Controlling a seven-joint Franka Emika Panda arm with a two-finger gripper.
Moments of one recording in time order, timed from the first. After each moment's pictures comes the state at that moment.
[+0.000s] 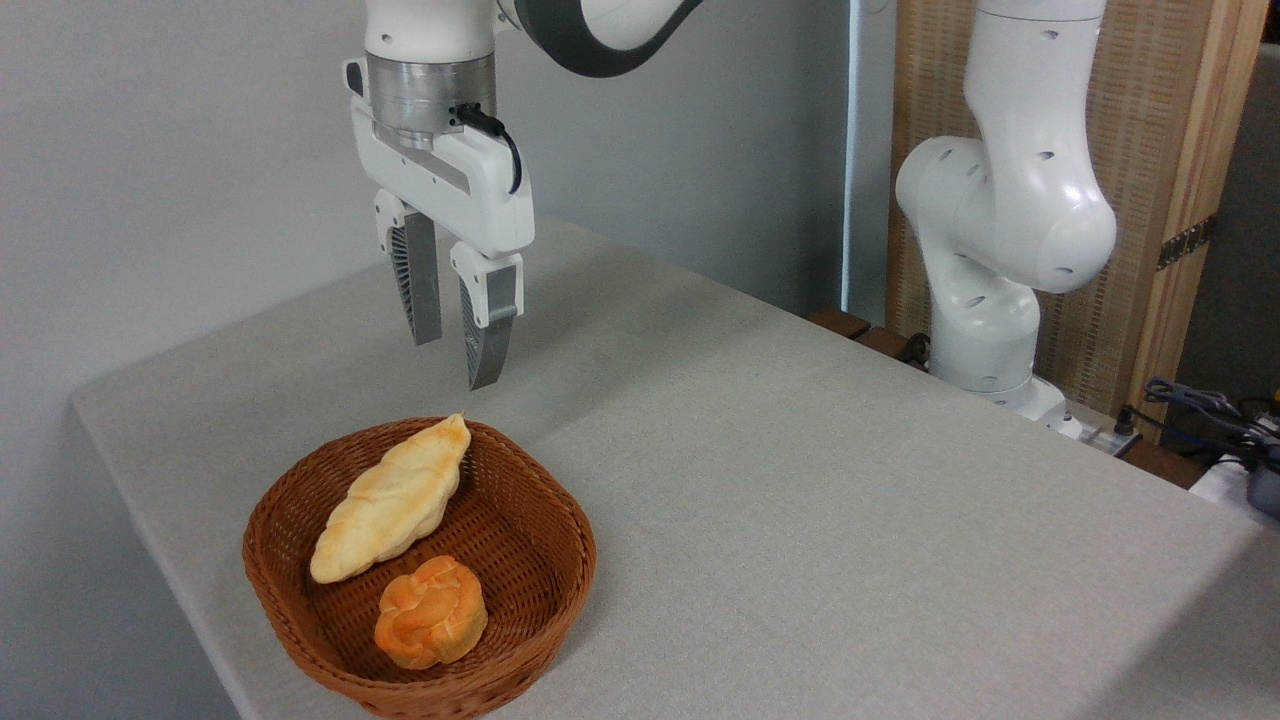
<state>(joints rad) -0.27 -0.11 0.02 -1.92 -0.06 1.97 0.54</state>
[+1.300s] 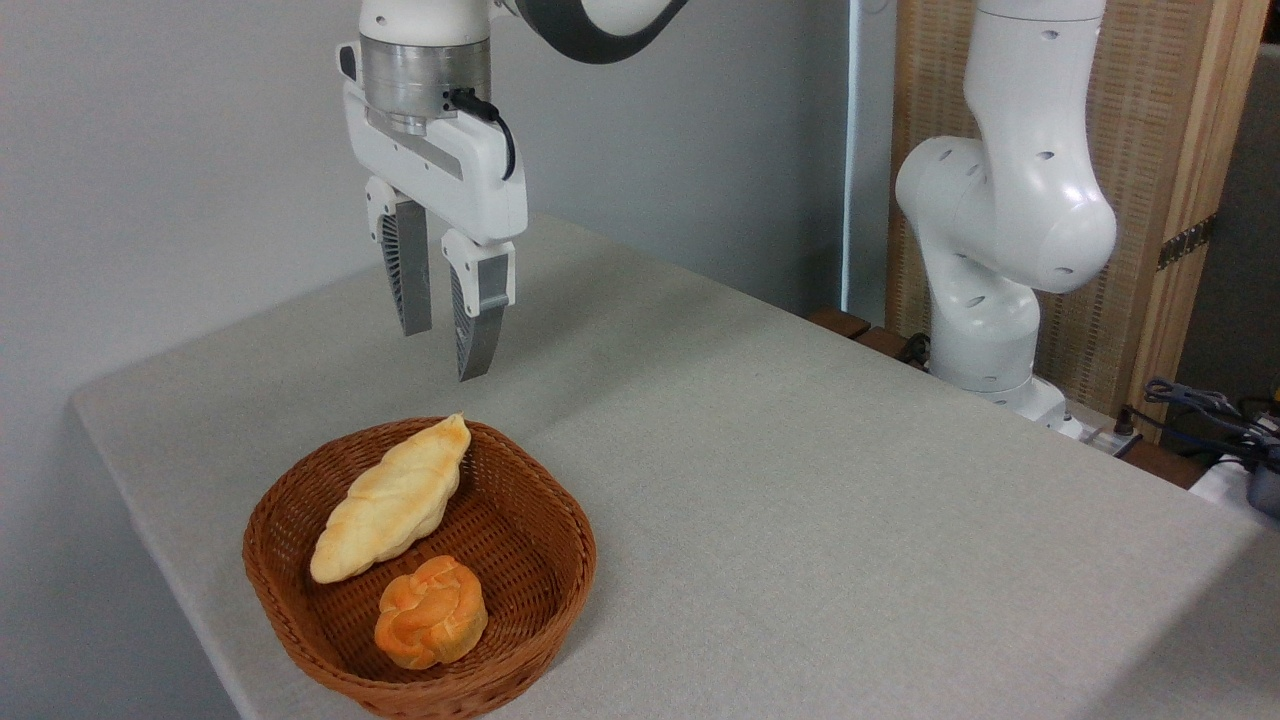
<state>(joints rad) -0.27 -0.11 0.02 -1.90 -0.06 1.97 0.54</state>
